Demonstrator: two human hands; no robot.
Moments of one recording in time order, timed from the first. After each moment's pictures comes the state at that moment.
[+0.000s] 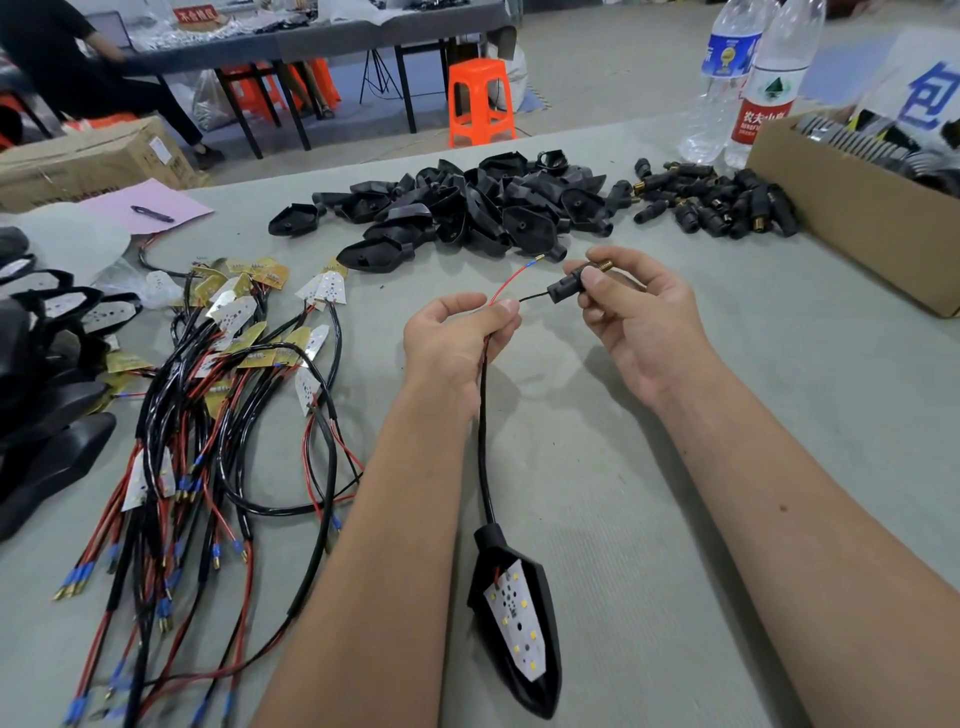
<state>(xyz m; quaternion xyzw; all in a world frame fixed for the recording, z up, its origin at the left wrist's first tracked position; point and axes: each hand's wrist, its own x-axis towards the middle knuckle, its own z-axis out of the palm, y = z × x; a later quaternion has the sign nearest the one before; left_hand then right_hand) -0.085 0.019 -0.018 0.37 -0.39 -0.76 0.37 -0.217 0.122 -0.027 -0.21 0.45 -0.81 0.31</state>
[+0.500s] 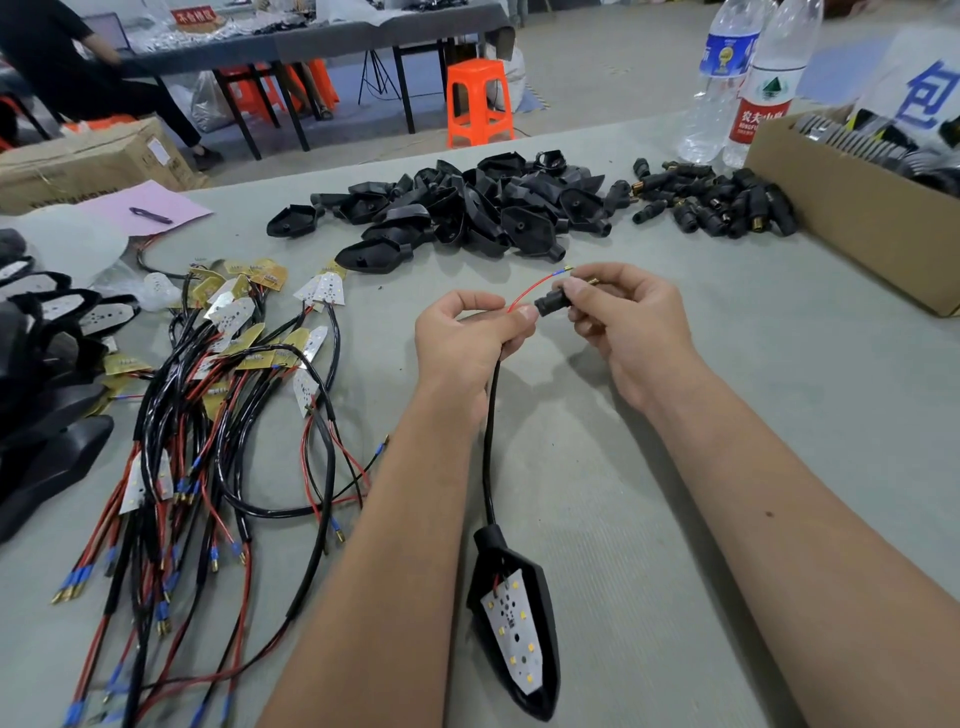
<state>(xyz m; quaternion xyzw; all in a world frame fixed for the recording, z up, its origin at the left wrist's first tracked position) -0.089 0.030 -0.020 0.35 -0.49 -0.71 0.37 -0.217 0.113 -0.038 -0.22 0.54 -0.77 0.26</state>
